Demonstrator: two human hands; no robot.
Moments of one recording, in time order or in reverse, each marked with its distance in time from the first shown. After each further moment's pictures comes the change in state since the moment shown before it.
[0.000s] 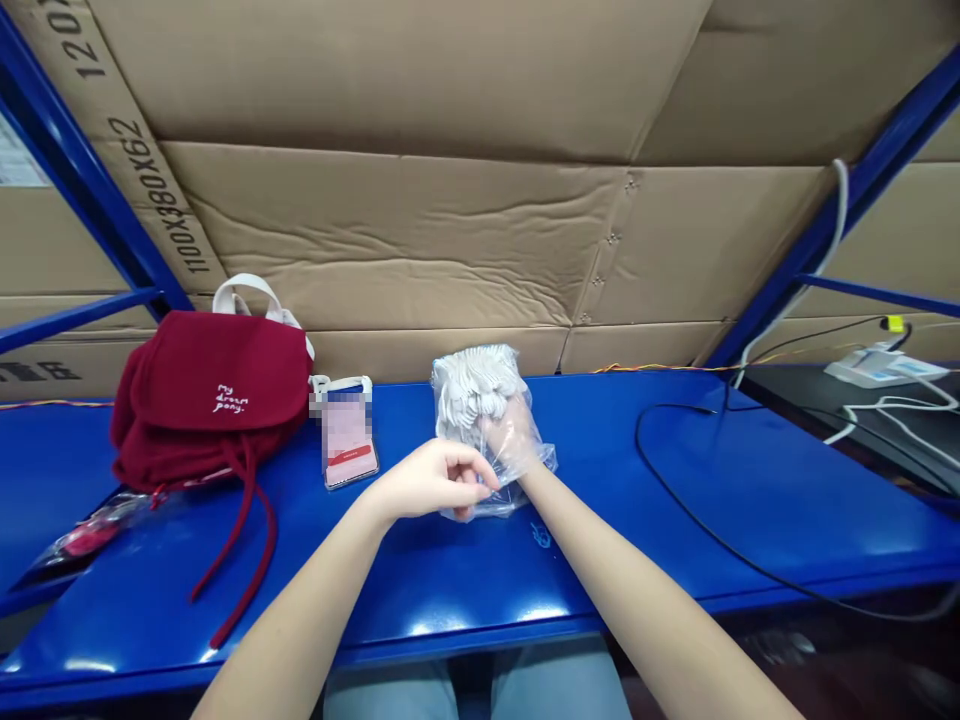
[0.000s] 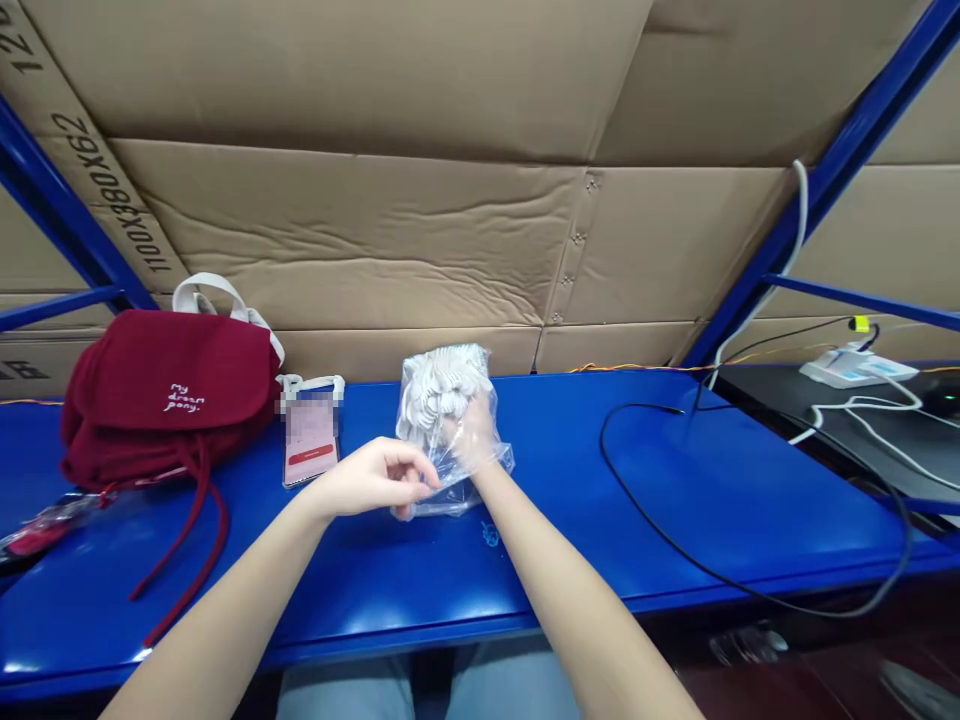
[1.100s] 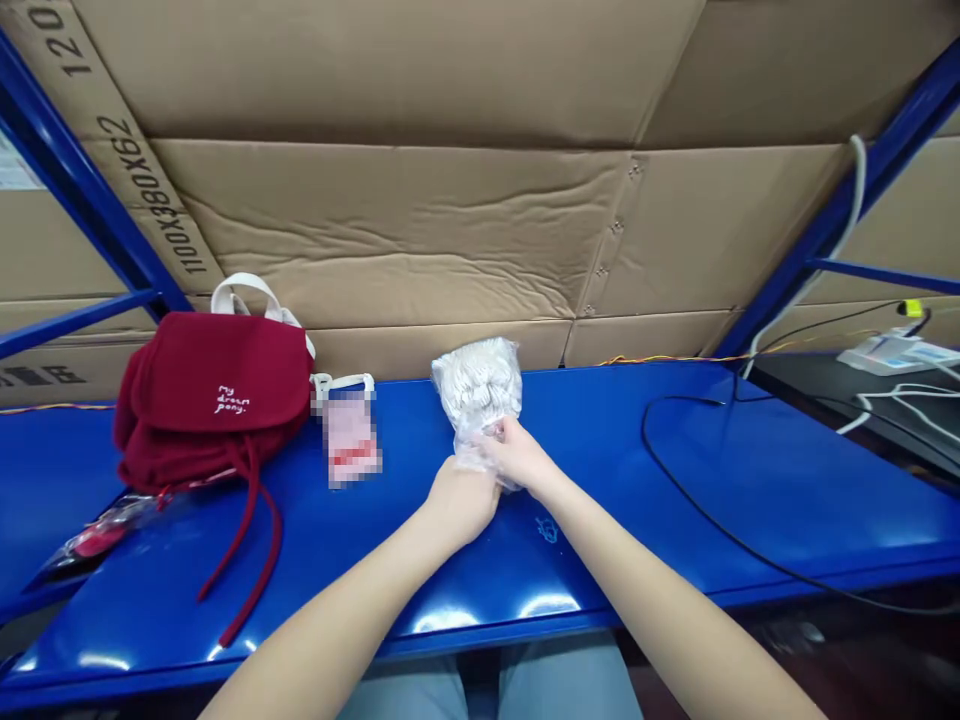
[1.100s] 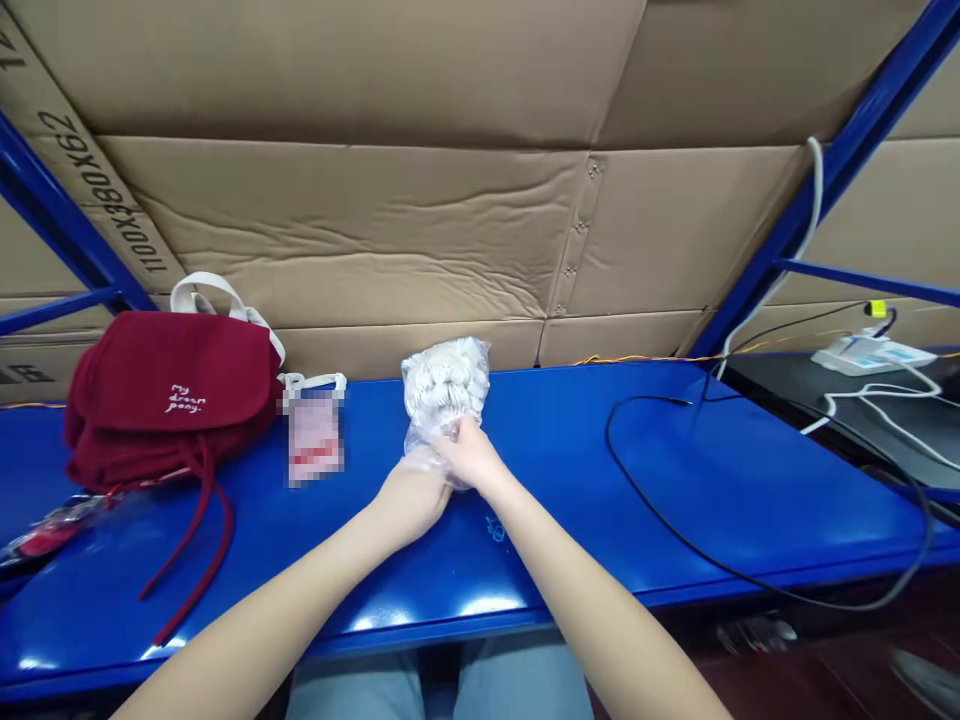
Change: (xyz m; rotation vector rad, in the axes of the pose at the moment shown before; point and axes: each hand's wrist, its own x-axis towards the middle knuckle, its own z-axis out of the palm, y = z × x) left_hand 0.032 -0.042 0.041 0.933 0.309 0.132; right_hand -0.031 -0.018 -0.014 -0.139 -0.302 0.406
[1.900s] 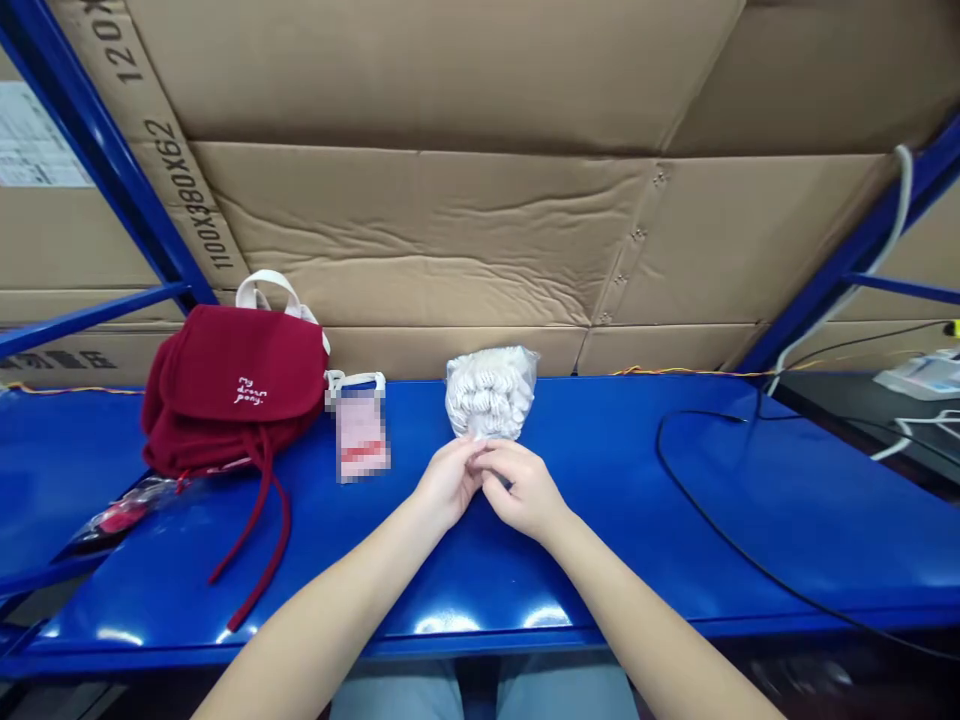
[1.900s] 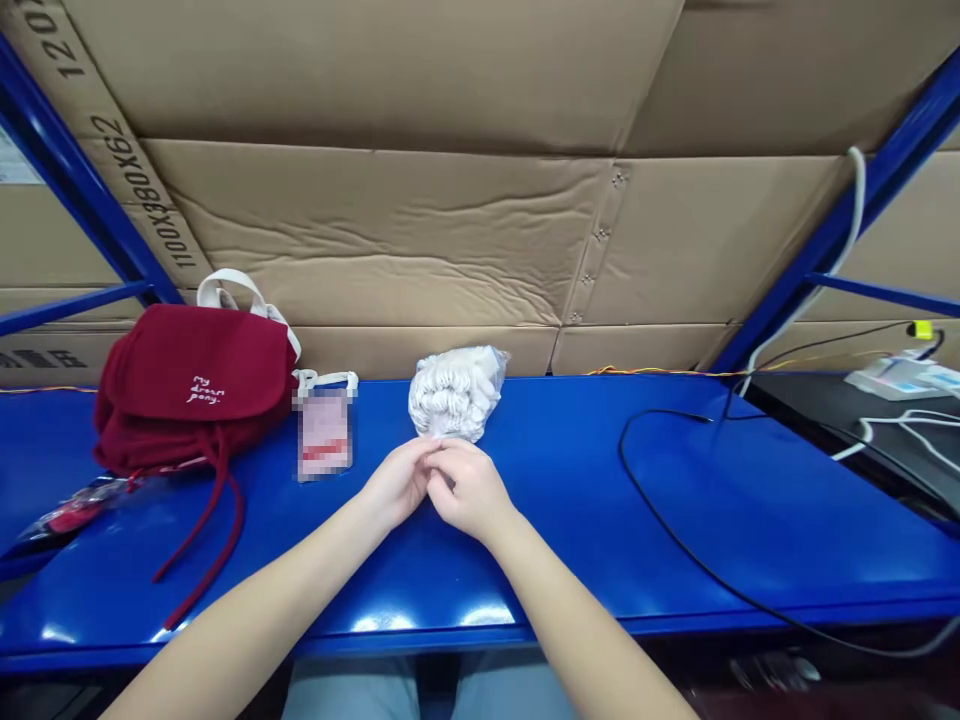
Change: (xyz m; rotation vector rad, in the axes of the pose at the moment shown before) left_hand 0.014 -0.013 0.002 -1.879 0.363 -0.629; right_hand -0.037 -0.007 0.002 -0.014 0.103 -0.832
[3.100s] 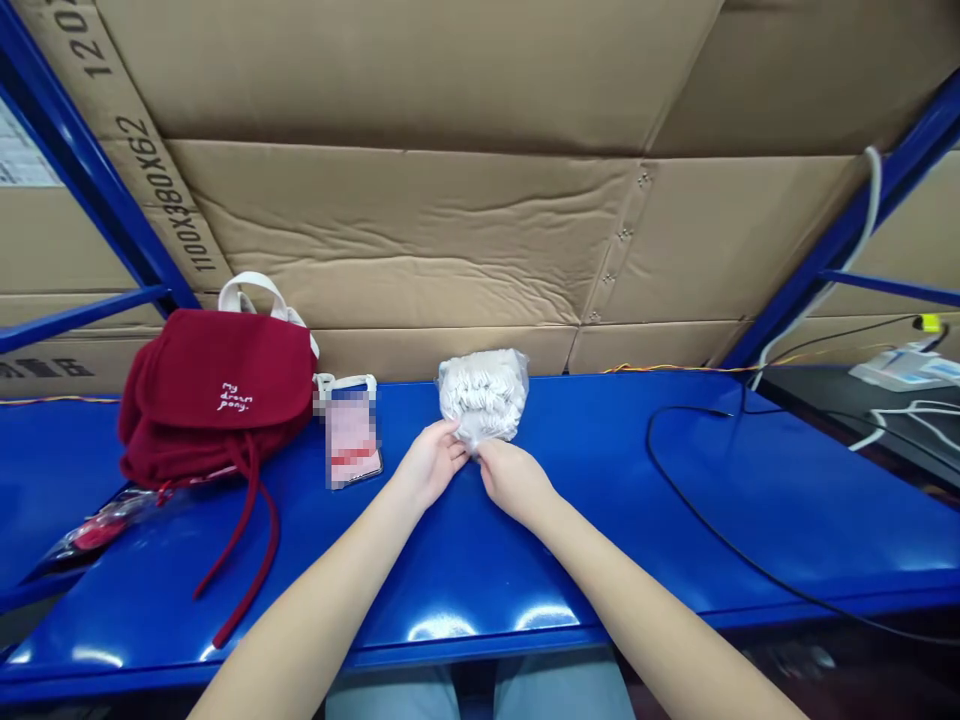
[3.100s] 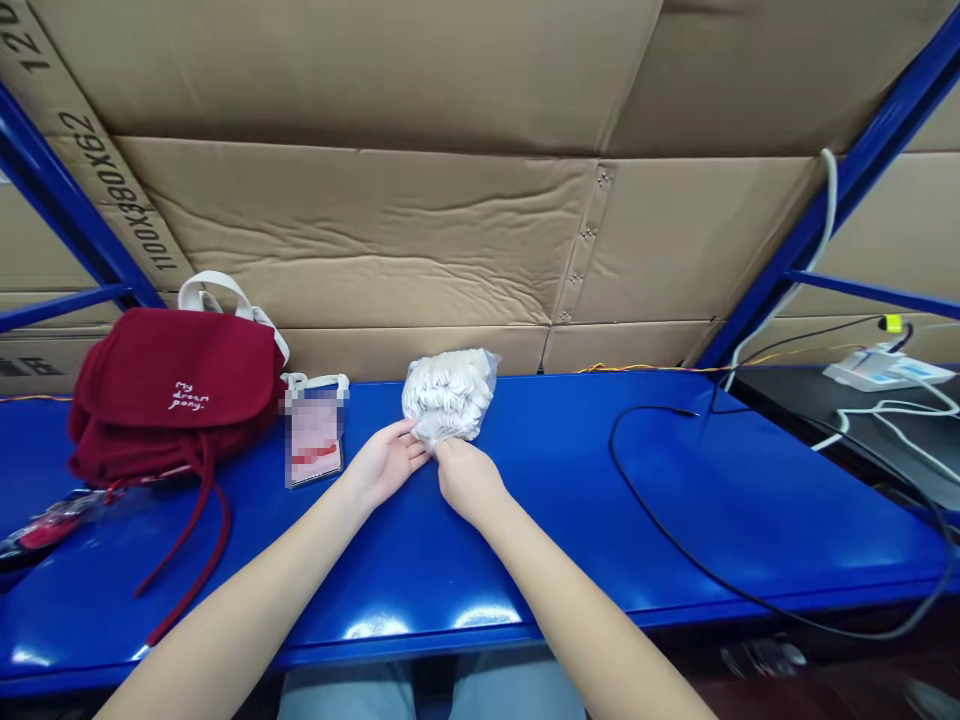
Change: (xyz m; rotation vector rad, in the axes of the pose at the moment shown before) left_hand 0.019 0.022 -0.010 0.042 -0.021 -0.053; right_hand 0.002 0.026 0.007 -0.453 -0.389 0.224
